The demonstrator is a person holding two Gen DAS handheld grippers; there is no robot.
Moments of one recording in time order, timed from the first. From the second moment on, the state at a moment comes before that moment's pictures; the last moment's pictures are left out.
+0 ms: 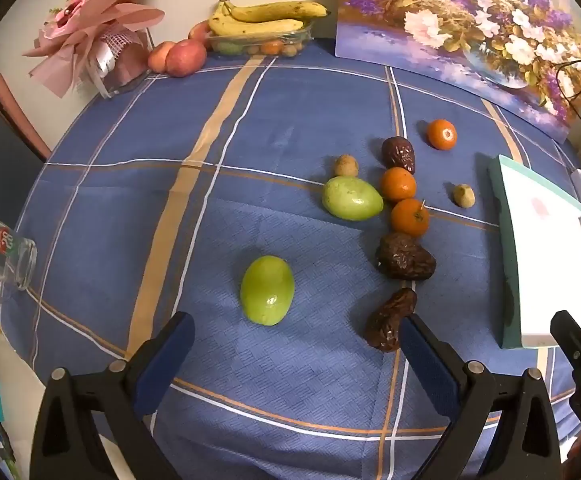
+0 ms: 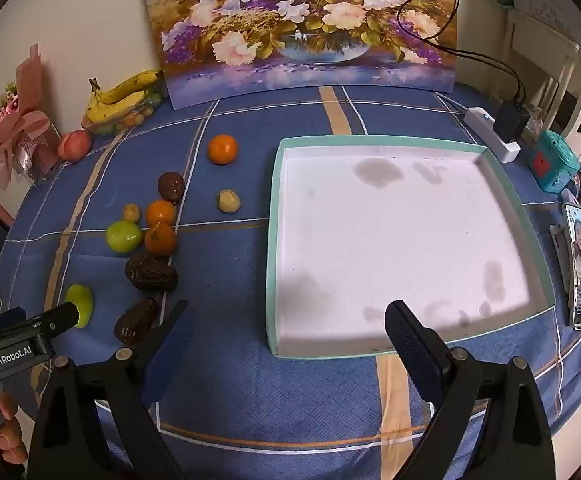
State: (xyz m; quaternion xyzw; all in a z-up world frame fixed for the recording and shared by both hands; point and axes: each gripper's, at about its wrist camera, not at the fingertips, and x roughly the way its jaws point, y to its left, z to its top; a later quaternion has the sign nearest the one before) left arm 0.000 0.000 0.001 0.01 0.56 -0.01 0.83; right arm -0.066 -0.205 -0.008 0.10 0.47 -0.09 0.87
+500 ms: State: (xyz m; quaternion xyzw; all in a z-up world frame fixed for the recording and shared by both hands) left arm -0.001 0.001 0.004 0.01 0.56 -0.01 0.83; right arm -0.068 -0.206 -0.006 0.10 0.47 -0.08 0.87
